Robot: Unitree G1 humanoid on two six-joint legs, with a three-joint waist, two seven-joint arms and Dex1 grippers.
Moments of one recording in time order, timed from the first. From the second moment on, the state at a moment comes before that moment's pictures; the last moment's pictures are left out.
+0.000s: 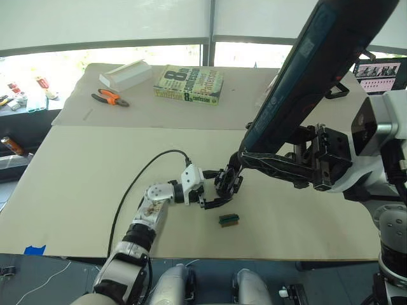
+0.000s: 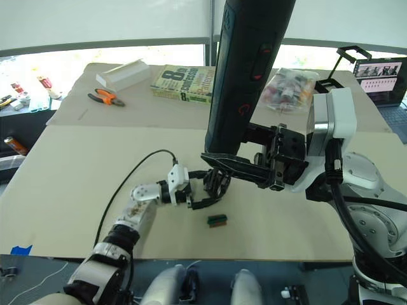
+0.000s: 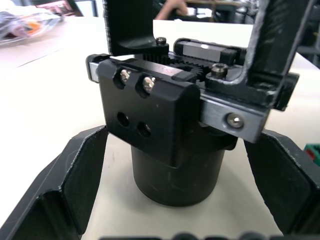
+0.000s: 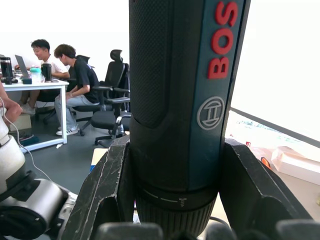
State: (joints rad) left arm -0.47 0.15 -0.16 0.49 -0.17 -0.19 -1.07; right arm -0.41 -0.75 -0.18 -0.65 1.12 0.50 0.76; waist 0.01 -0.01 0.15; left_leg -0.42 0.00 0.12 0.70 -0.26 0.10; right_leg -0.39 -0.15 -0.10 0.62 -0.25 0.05
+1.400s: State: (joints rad) left arm -0.41 0.13 -0.24 0.37 -0.12 -0.10 -0.89; right arm -0.49 -0.75 -0.16 -0.62 1.12 0.50 0.76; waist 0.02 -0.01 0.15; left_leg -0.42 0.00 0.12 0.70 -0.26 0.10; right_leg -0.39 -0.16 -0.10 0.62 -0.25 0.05
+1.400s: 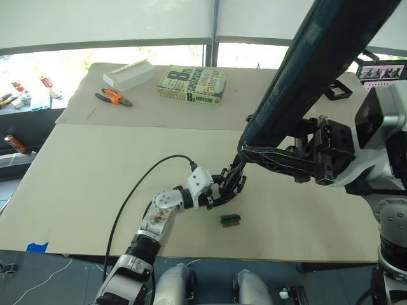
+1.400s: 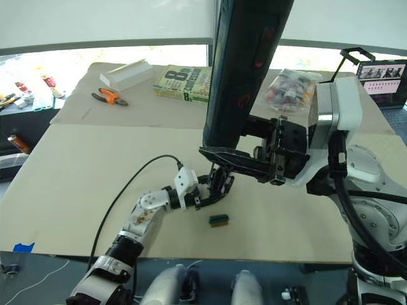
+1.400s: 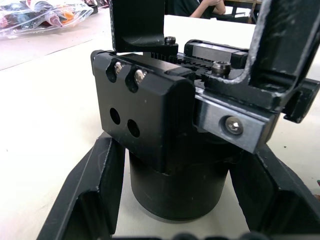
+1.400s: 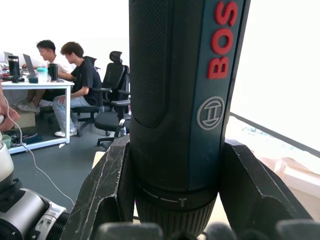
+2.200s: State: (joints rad) left arm -0.41 0.13 -0.24 0.36 -0.12 -0.11 -0.89; right arm -0.58 -0.66 0.03 -0.42 0.80 0.53 0.90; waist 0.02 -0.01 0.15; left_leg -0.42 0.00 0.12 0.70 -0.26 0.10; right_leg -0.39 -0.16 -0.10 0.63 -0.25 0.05
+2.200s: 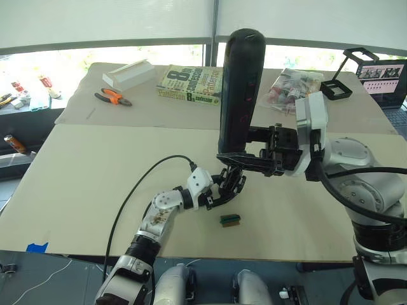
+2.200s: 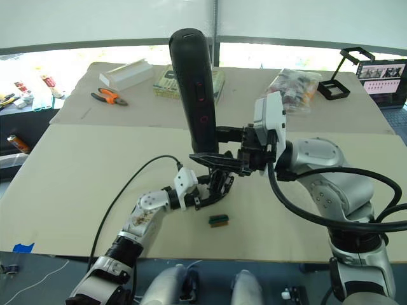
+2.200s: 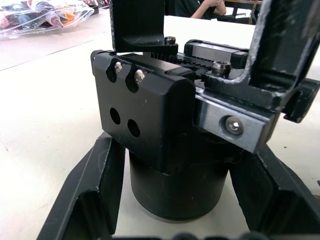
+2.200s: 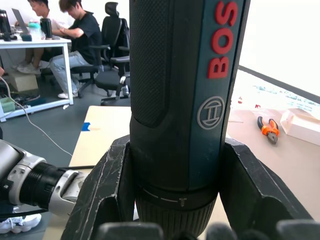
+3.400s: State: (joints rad) left arm -0.40 0.13 -0.24 0.35 -0.12 -0.10 -0.88; right arm -0.56 -0.62 0.03 -0.42 0.76 0.54 0.91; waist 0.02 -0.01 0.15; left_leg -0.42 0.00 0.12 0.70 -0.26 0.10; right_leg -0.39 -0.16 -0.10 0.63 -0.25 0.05
